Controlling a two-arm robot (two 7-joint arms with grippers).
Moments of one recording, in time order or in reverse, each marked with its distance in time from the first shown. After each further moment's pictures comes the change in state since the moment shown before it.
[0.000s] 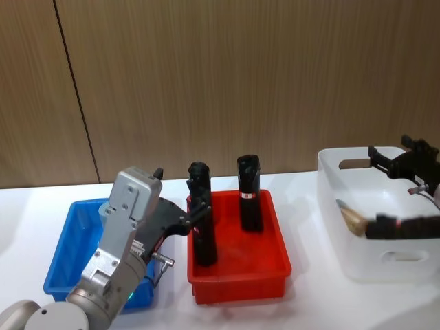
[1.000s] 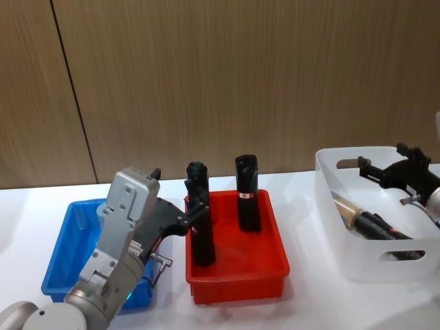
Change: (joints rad) left arm 0.000 0.000 0.000 0.000 0.000 0.000 0.000; right arm -0.039 -0.003 -0.013 -0.021 0.008 -0.024 -0.015
